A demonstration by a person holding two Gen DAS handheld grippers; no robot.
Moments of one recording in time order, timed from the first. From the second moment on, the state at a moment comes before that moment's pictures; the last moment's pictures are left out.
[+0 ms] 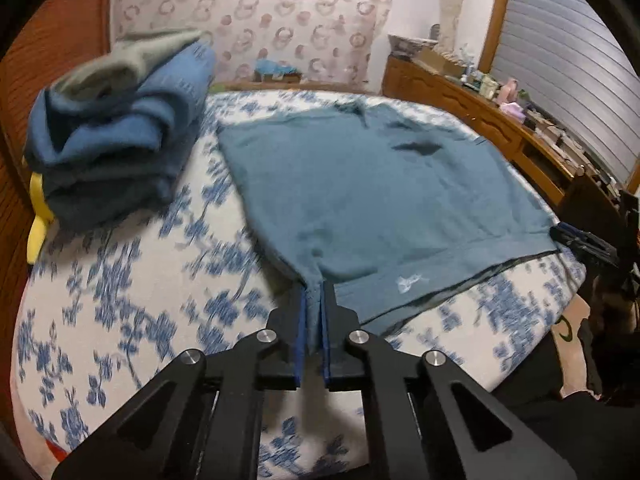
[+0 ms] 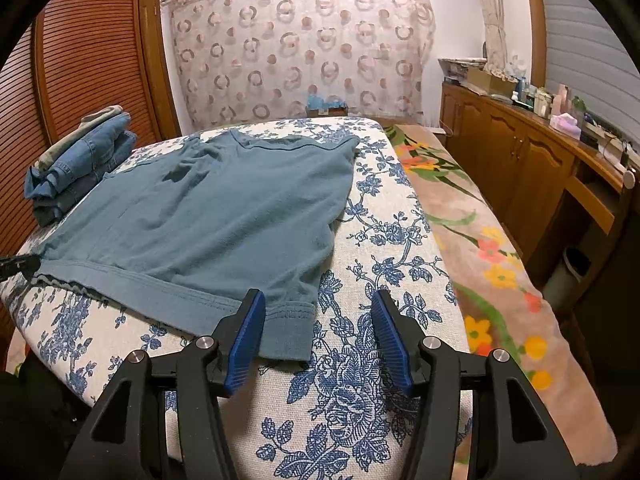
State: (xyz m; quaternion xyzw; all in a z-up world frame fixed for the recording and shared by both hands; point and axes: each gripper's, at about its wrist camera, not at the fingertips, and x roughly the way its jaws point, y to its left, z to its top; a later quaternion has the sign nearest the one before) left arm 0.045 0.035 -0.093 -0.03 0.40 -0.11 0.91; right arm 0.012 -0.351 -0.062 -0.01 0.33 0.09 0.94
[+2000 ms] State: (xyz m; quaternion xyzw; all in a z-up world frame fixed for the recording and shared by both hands) left arm 0.111 -0.083 -0.052 0.07 0.36 -0.19 0.91; right arm 0.043 -0.305 -0.060 -0.01 0.31 0.19 0.93
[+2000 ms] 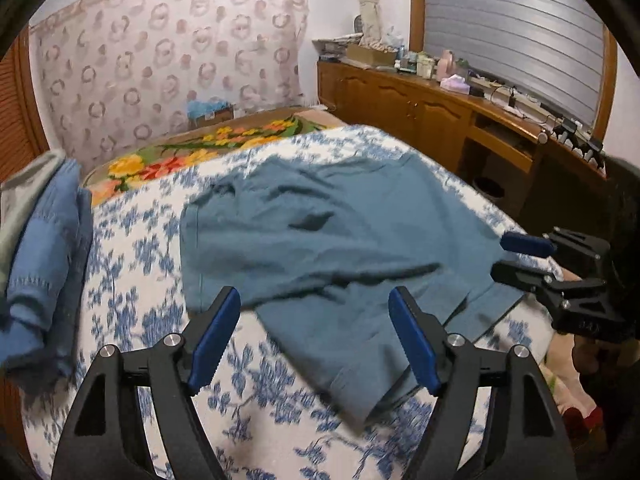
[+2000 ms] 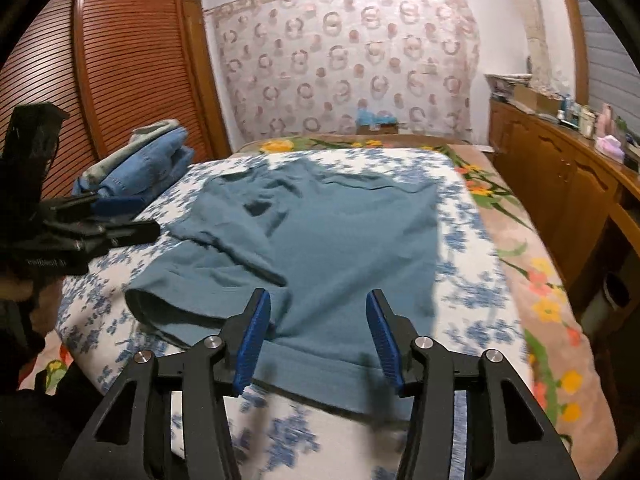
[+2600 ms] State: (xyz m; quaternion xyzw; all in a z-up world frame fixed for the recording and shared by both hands) left arm 0.103 -0.062 -0.087 0.04 0.39 -0.18 0.90; right arm 0.088 -0.302 -0.080 0.02 0.36 0.21 0.91
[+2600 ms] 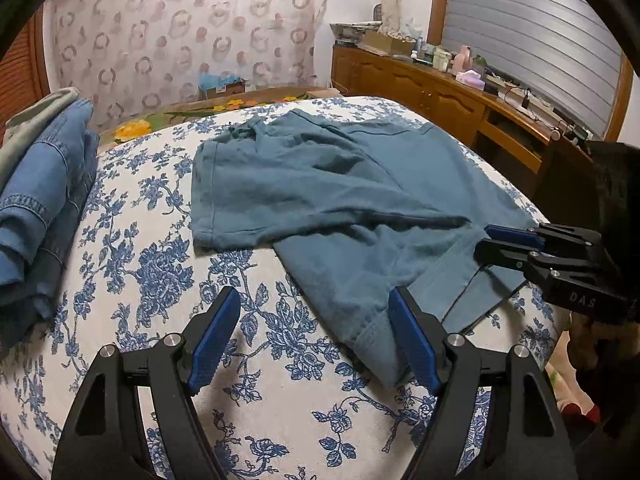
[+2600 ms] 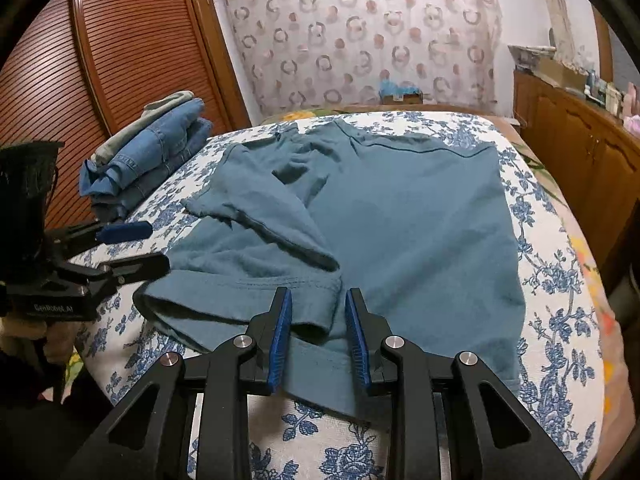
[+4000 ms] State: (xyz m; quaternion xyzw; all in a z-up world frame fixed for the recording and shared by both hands) left arm 0.114 -0.107 -0.078 0.05 0.38 -0.20 0.90; right arm 0.003 -0.358 -0.036 -0.01 0.32 0.17 0.93
